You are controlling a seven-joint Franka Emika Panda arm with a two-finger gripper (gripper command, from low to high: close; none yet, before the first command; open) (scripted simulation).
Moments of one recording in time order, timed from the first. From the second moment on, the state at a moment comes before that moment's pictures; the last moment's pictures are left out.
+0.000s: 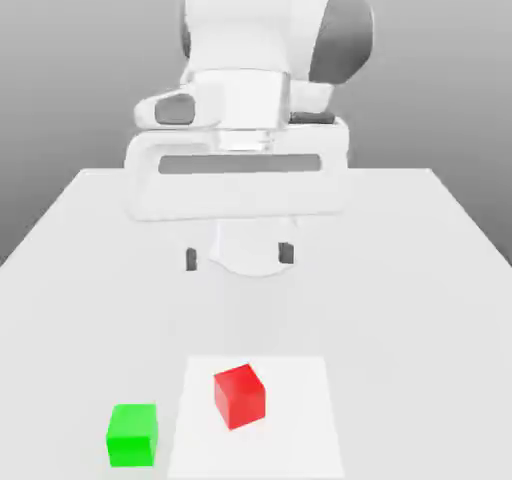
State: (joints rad) arm 0.07 -0.16 -0.11 -2.62 -0.03 2.65 0.43
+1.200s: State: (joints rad) arm -0.12 0.12 -0.19 -2.50 0.05 2.62 0.45
